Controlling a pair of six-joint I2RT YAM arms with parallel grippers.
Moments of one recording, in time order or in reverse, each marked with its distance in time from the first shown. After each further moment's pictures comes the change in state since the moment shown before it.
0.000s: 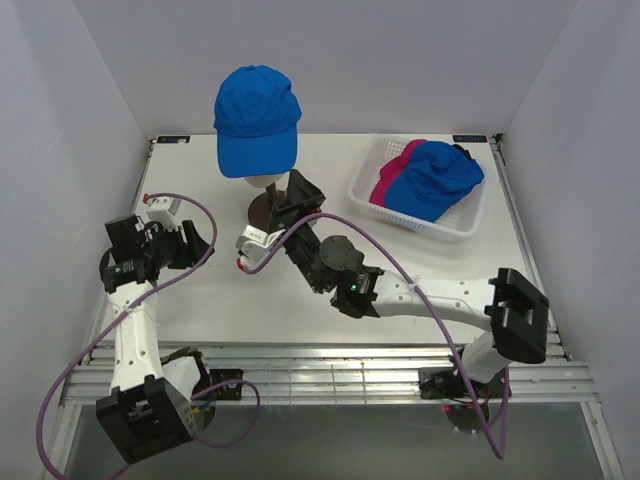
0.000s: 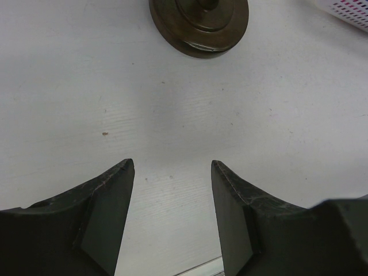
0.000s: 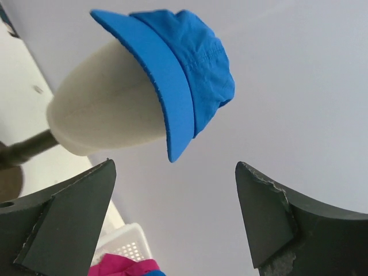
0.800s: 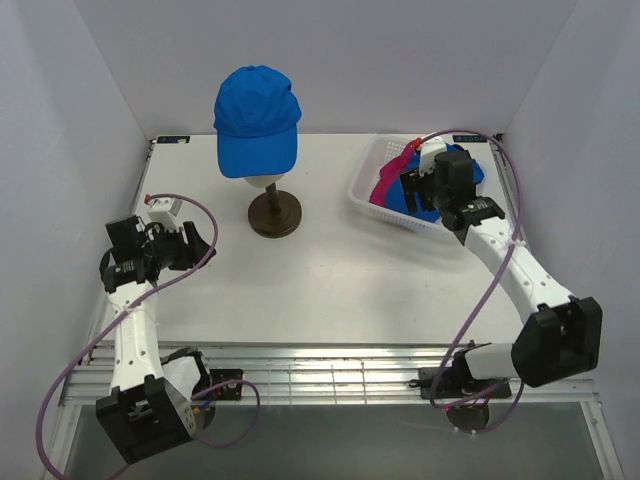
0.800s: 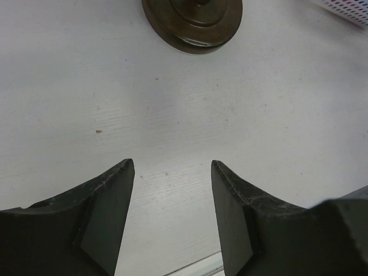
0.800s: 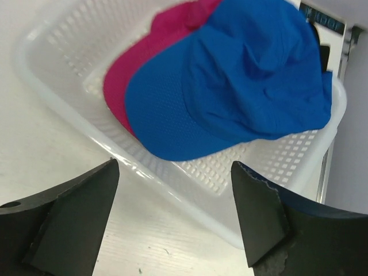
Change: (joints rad) left arm 0.000 0.001 0.000 -0.018 0.020 0.008; right arm -0.905 -0.313 -0.030 -1.100 -0.481 1.204
